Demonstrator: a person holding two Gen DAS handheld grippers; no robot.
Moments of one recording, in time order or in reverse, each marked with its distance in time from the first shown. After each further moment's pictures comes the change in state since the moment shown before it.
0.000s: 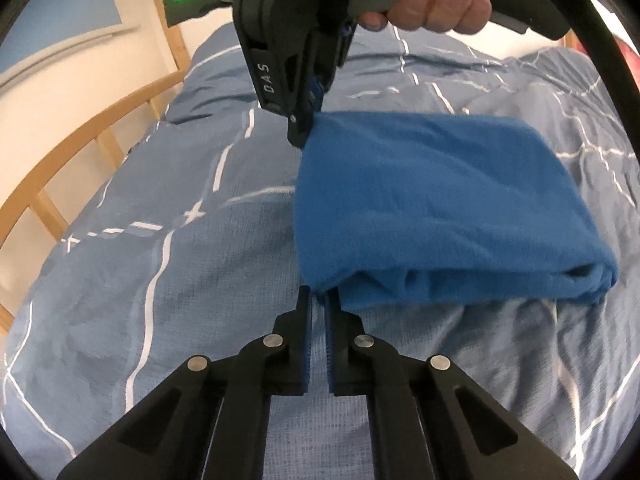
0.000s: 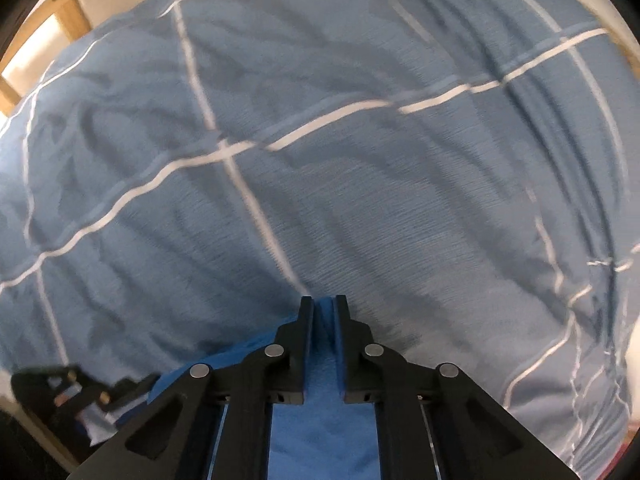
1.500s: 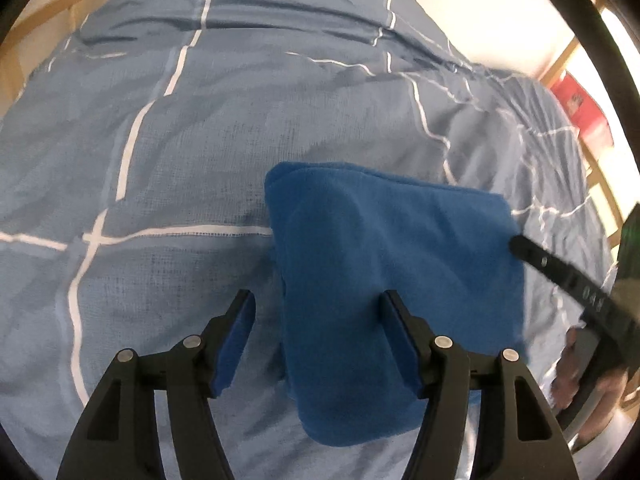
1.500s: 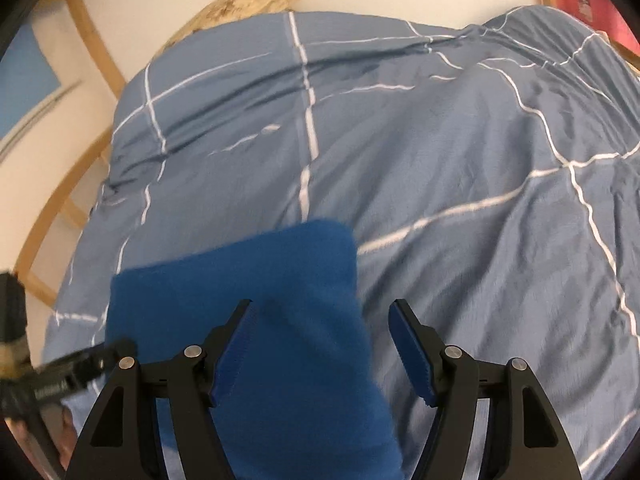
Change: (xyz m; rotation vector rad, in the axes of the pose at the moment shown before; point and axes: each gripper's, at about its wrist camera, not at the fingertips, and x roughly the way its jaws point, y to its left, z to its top) left arm 0.067 0.047 0.093 -0.137 0.283 -0.451; right arm -0.021 -0.061 -0.286 1.241 -0.499 -0.114
